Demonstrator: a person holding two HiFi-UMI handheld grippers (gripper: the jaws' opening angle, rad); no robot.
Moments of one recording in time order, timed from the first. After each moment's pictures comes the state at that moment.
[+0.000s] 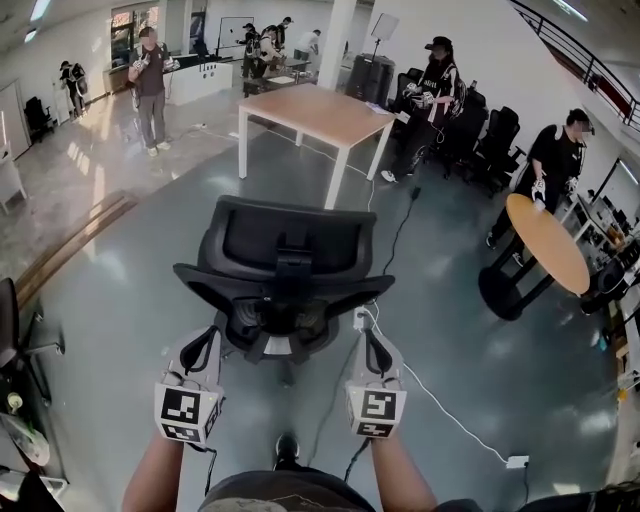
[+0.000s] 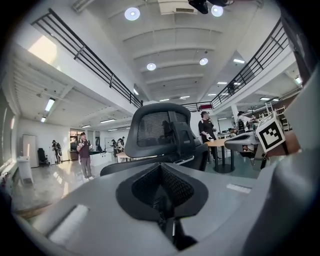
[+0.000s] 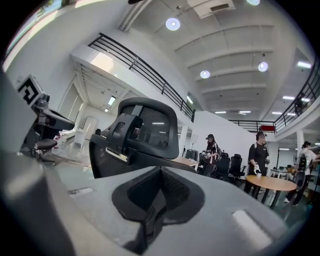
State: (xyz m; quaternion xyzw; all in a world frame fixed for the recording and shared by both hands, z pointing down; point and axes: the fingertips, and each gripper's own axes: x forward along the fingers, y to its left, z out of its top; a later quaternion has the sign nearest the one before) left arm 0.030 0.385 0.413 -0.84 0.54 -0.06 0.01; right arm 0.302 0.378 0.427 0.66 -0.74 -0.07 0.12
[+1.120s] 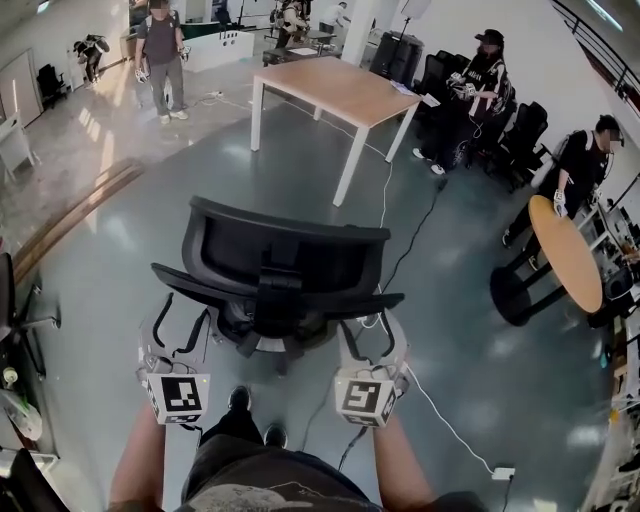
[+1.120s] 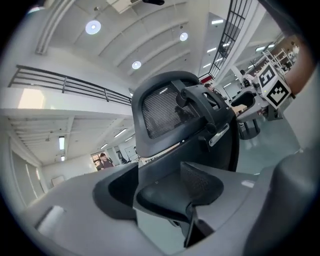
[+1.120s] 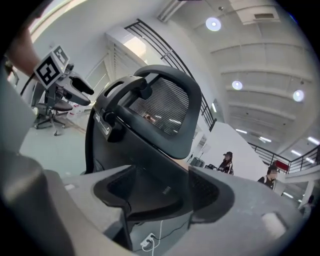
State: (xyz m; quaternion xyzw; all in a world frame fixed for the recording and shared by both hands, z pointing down) left arm 0.008 0.318 0.426 -0.75 0.62 -0.19 0.15; right arm 0.300 0.301 0.442 0.59 -0.75 -0.19 0.25
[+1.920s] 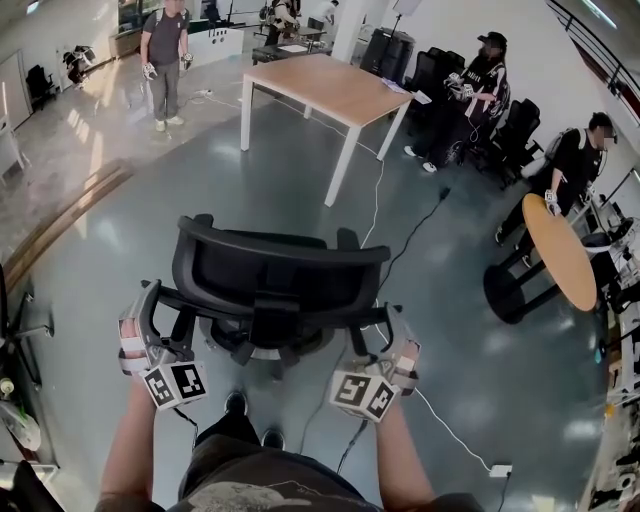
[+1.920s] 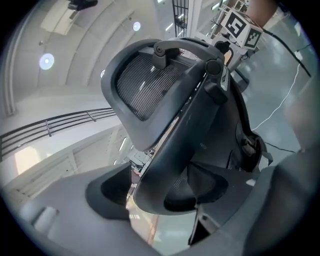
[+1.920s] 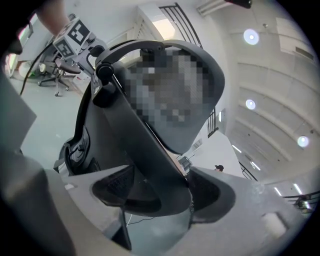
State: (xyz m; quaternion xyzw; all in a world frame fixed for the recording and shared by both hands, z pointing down) left arm -0.018 0.259 0.453 -0.66 0.59 -0.35 0.29; right arm 0.321 0.262 0.460 0.59 -0.66 -0.28 0.37
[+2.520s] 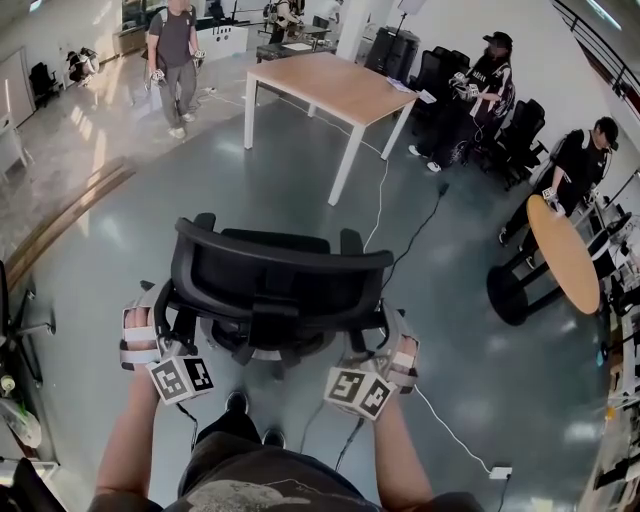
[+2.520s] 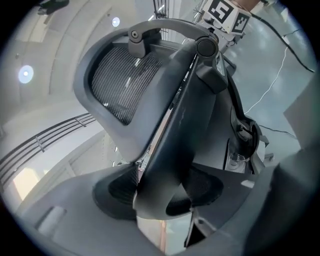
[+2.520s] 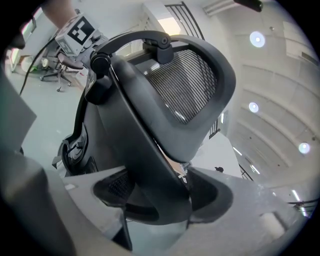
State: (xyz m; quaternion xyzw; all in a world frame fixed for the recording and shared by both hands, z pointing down) left arm -0.007 0.244 0.458 -0.64 0.55 -0.44 0.31; right arm 0.312 0.249 0.454 0.58 -0.66 -0.29 0.39
